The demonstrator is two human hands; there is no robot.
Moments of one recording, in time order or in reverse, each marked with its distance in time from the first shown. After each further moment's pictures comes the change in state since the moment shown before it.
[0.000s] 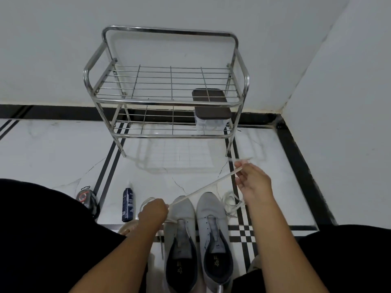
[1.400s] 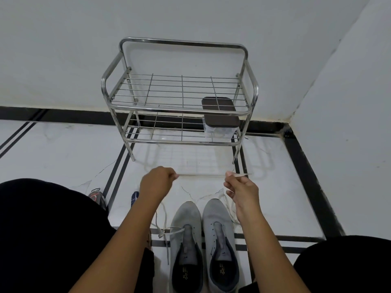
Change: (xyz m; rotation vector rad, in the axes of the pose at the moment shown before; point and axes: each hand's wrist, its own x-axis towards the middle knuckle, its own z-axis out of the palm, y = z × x) left_hand -0.038 0.043 -0.115 -0.022 0.370 0.309; right_hand -0.015 0.033 0.017 -0.128 -0.167 -0.081
